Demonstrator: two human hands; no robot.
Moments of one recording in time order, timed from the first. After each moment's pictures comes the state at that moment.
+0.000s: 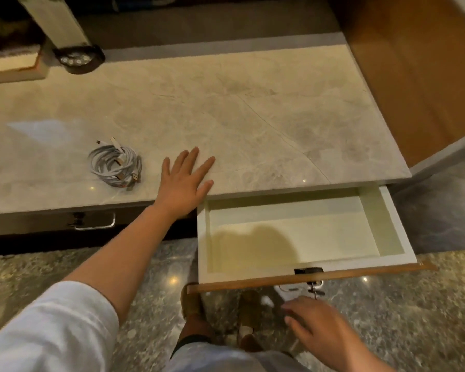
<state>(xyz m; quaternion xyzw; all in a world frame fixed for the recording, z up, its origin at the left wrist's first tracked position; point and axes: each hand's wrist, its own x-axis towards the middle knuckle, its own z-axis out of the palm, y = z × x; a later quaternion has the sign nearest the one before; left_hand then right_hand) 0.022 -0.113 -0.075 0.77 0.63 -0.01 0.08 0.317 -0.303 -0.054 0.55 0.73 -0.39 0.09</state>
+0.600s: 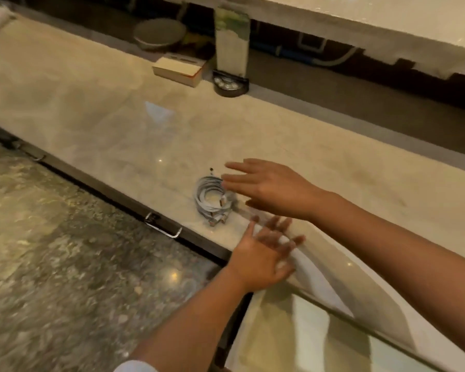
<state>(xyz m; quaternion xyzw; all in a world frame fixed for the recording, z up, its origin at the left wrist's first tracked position) 0.023 -0.116 -0.087 0.74 0.66 0.05 0.09 0.051 0.021 0.011 -0.08 0.99 0.01 -0.11</state>
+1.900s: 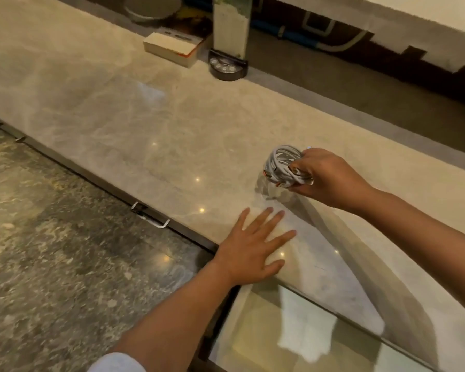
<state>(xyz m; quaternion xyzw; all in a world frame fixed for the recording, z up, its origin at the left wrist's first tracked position) 0.026 -0.113 -0.097 0.74 0.66 0.08 0.02 0.120 0.070 0.021 0.14 0.98 -0.13 -0.06</state>
